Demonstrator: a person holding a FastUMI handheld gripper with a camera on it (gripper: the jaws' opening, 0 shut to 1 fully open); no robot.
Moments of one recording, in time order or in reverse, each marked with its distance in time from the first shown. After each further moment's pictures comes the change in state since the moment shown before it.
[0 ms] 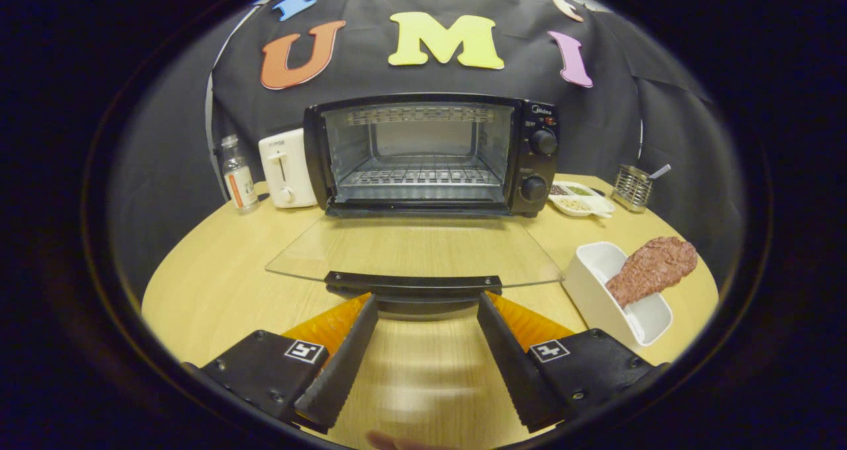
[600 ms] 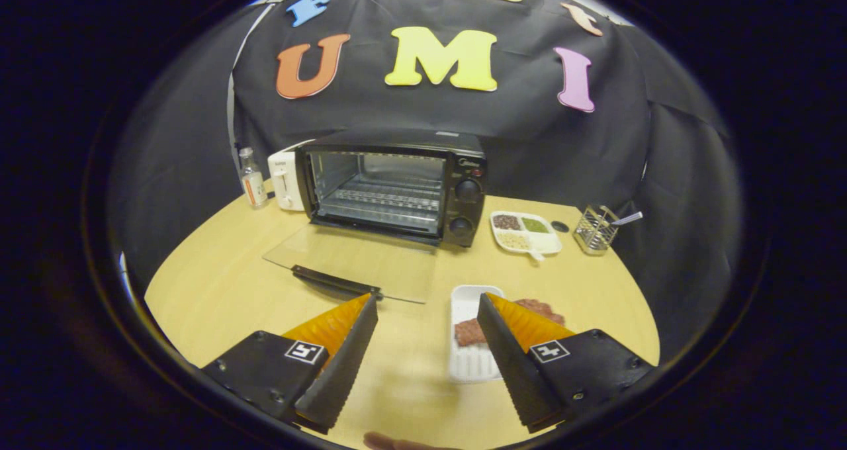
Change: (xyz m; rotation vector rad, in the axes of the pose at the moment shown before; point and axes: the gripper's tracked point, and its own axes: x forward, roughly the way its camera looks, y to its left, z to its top) arm -0.094 -0.143 0.064 -0.134 0.062 0.029
